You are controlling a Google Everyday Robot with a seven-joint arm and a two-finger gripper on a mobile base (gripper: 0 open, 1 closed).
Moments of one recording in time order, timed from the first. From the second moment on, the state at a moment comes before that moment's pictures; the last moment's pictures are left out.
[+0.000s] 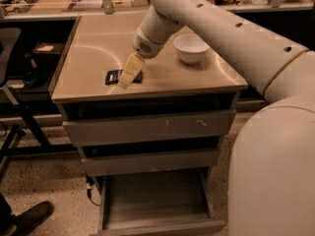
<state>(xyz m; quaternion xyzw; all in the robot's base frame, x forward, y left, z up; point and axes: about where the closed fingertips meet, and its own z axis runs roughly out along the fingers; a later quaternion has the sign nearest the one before) 0.697 0.067 0.845 -0.58 0.76 0.12 0.25</state>
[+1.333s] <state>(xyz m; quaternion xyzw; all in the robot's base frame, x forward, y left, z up) 0.701 0.082 0.804 -0.59 0.75 0.16 0.24</state>
